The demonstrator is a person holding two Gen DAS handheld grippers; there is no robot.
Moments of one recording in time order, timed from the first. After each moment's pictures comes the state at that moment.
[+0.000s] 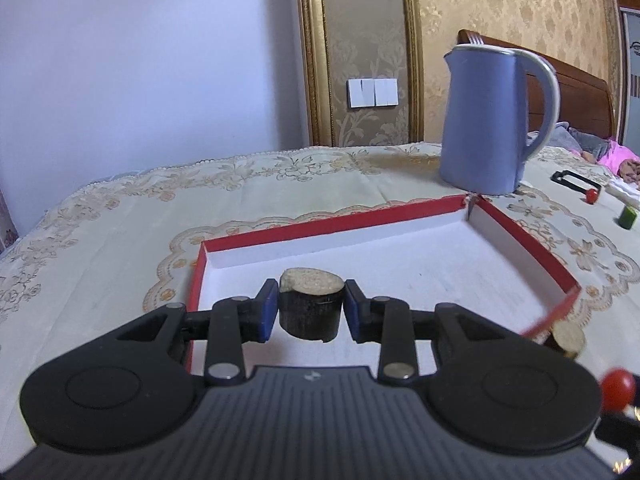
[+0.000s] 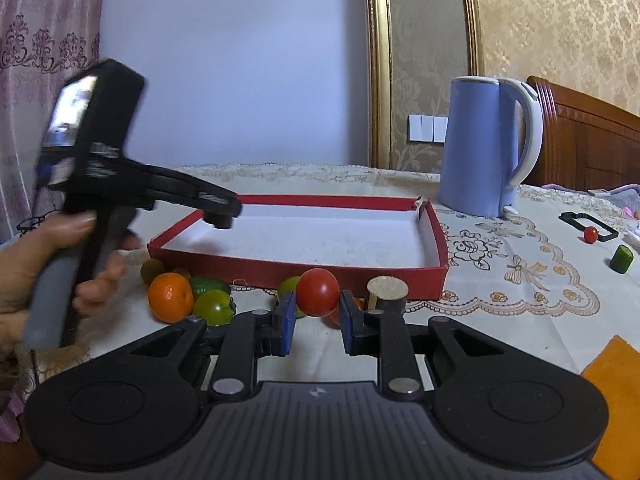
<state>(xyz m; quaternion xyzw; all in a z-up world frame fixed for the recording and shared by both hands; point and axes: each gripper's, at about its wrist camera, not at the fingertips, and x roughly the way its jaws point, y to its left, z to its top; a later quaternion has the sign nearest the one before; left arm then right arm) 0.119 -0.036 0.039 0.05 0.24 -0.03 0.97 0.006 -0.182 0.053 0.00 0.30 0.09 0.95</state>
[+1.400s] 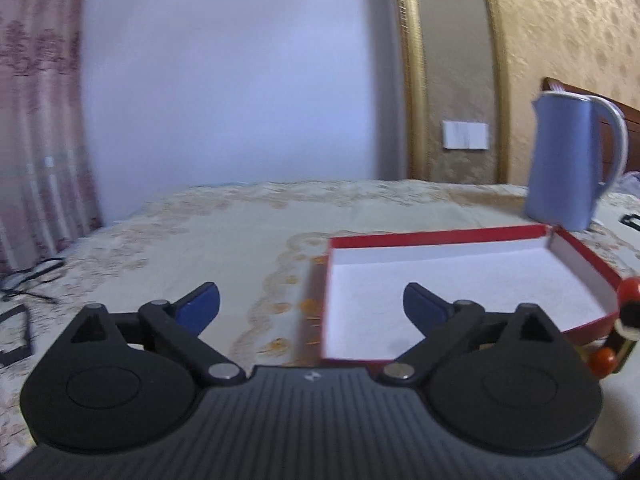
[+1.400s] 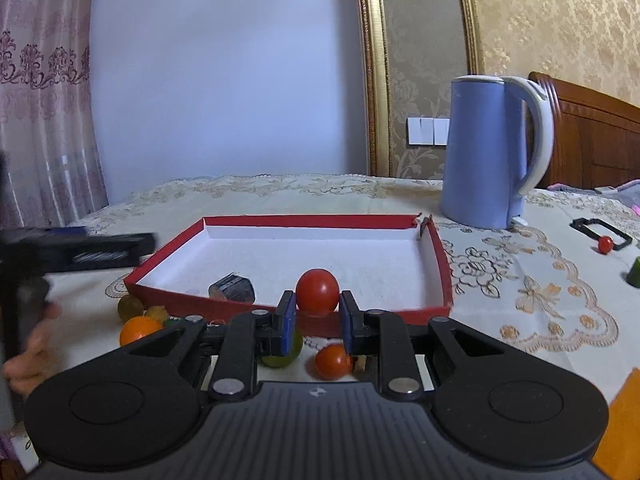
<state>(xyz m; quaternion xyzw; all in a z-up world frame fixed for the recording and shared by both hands) 0.051 0.015 0.028 0.02 0.17 0.11 0.98 0.060 -0.191 0.047 0.02 0.30 0.09 0.95</state>
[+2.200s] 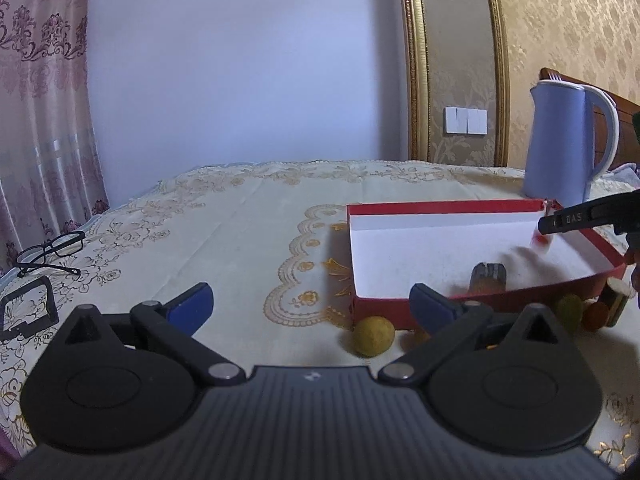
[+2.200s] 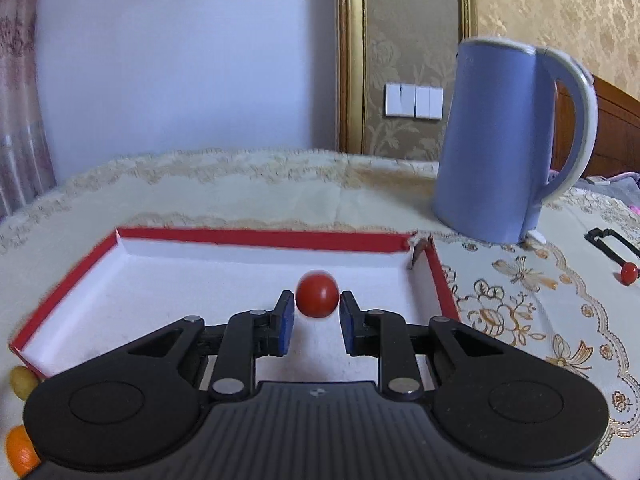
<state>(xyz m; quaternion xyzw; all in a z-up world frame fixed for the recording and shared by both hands) 0.011 0.032 0.019 0.02 0.19 0.10 0.98 0.189 -0.185 0.015 -0.01 0.36 0.03 0.93</state>
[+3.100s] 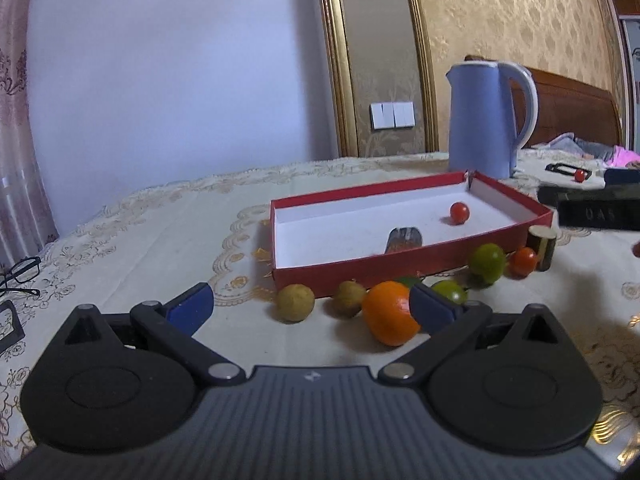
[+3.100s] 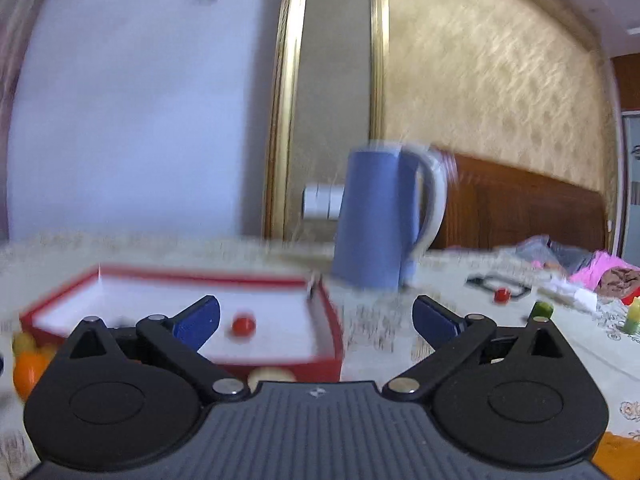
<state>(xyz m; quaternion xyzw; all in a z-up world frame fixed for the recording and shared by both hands) -0.016 0.003 0.004 0.06 0.18 0.00 0.98 0.046 -0.187 0.032 -0.04 0.20 -0.08 0.98</state>
